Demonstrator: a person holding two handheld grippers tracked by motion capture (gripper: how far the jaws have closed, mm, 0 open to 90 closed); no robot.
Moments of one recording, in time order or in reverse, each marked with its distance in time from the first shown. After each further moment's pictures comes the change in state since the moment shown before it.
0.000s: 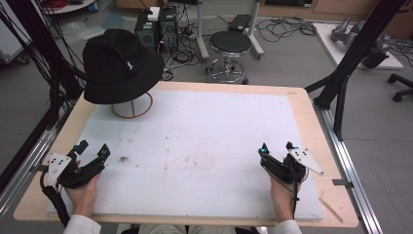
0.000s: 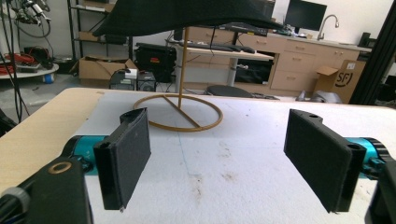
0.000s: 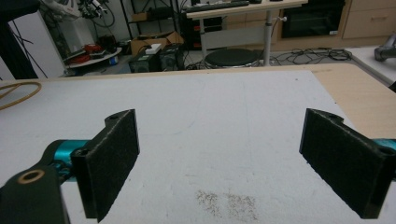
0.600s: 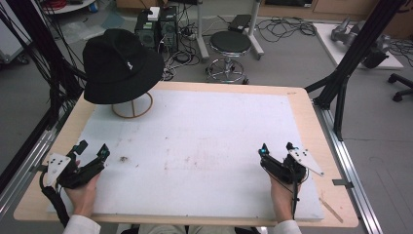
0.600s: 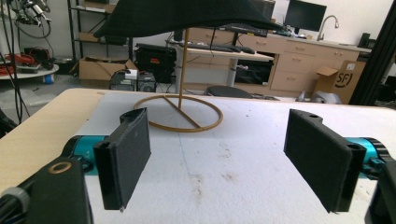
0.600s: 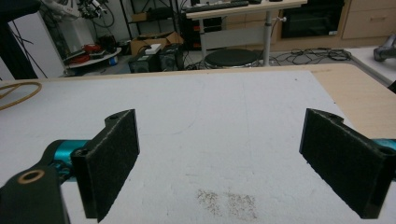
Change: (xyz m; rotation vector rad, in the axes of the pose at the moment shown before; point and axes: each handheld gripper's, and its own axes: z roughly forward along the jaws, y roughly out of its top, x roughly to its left) left arm 0.000 0.000 -0.001 -0.003 0.001 -0.002; right arm 0.000 0.000 -0.002 0.001 -0.003 -0.001
